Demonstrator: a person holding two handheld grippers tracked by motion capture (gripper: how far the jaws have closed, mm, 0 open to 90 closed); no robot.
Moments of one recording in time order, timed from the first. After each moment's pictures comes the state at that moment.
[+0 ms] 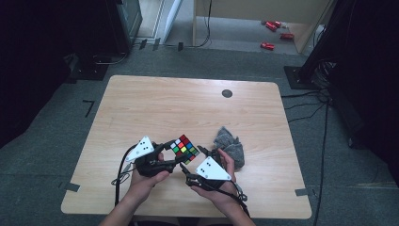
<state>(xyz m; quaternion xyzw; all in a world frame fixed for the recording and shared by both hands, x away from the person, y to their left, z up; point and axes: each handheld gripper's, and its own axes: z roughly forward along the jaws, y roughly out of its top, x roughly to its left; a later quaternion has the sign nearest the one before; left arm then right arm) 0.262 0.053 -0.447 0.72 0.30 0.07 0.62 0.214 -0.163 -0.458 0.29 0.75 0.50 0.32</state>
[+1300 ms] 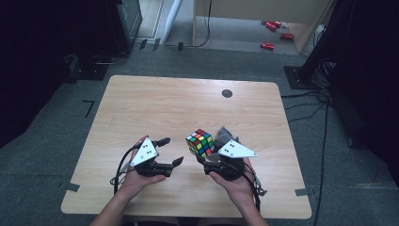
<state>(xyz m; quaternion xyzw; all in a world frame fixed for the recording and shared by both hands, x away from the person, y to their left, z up) 0.268 0.058 -0.461 0.78 0.23 0.17 0.55 0.233 -0.213 -0.421 0.38 0.75 0.51 0.18</state>
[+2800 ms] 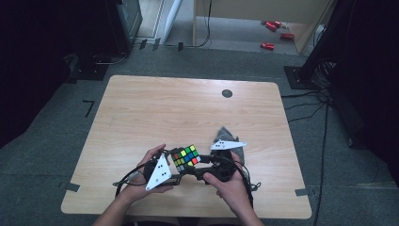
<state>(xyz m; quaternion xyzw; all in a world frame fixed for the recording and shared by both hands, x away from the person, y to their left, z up) 0.243 0.035 -0.474 0.79 0.09 0.28 0.53 0.241 -0.196 -0.425 0.44 0.75 0.49 -0.04</state>
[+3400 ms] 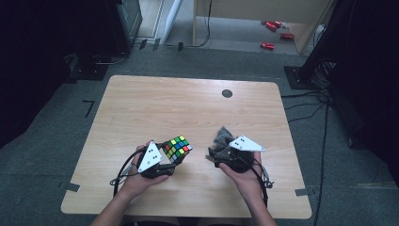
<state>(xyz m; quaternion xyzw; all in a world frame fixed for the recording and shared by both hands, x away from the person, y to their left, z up) 0.265 0.053 -0.468 0.79 0.21 0.22 0.54 0.257 -0.246 -0.446 0.44 0.73 0.47 0.21</state>
